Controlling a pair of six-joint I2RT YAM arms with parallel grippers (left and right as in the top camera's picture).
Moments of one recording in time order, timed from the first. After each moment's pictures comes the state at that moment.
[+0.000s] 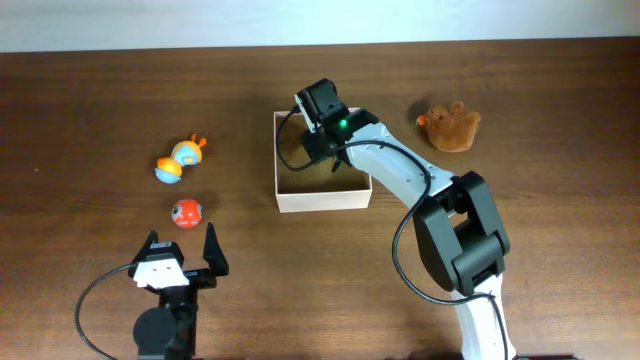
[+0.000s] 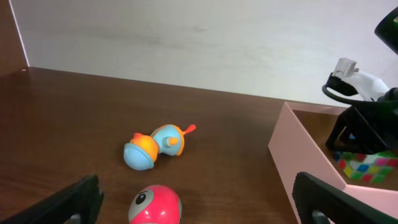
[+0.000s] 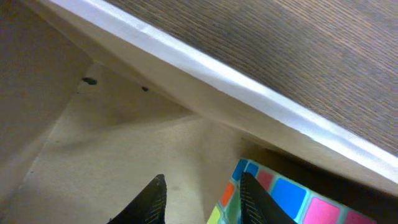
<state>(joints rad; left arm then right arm) -0.03 0.01 0.01 -0.07 -0.10 -0.13 0.54 2.23 1.75 -0.57 0.13 -0.01</state>
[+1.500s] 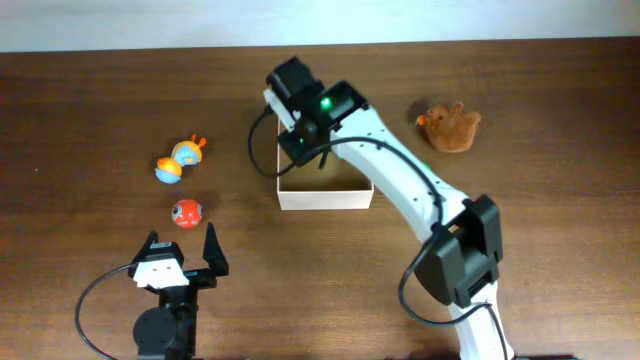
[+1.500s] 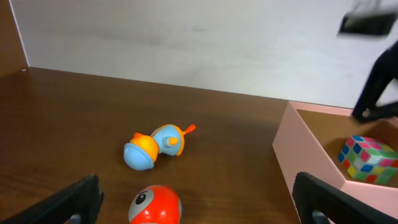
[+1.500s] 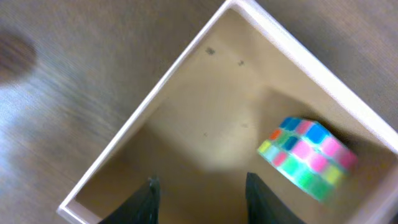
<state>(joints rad) -0.03 0.01 0.01 -0.07 -0.10 -0.13 0.63 2.20 2.16 -1.14 0.04 -0.05</state>
